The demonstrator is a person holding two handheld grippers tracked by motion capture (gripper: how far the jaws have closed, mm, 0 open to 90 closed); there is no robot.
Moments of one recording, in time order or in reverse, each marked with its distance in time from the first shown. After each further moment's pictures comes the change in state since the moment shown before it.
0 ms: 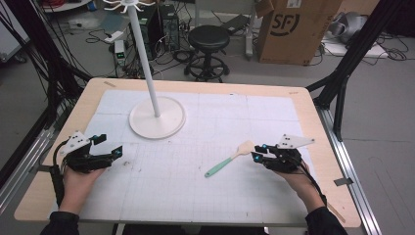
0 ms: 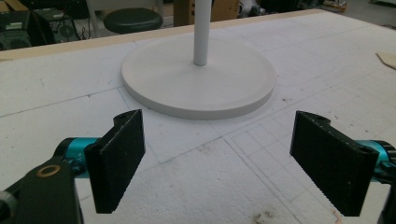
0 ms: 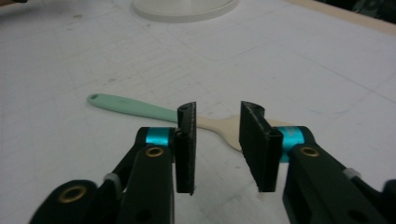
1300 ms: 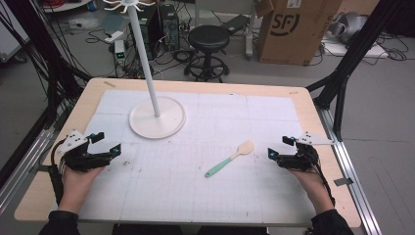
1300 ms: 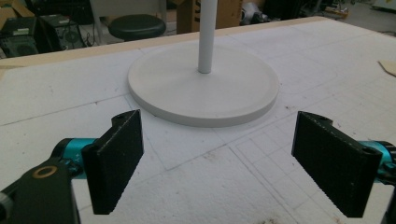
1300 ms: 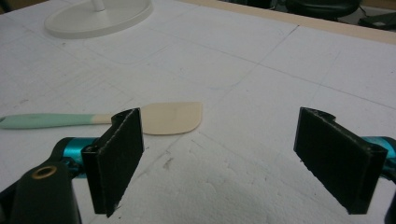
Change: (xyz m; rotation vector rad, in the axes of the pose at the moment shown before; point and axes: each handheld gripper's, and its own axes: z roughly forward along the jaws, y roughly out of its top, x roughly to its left) left arm 0.002 0.004 -0.003 -0.031 0.020 -0.003; right arm -0.033 -0.022 -0.035 -0.060 -0.256 0.152
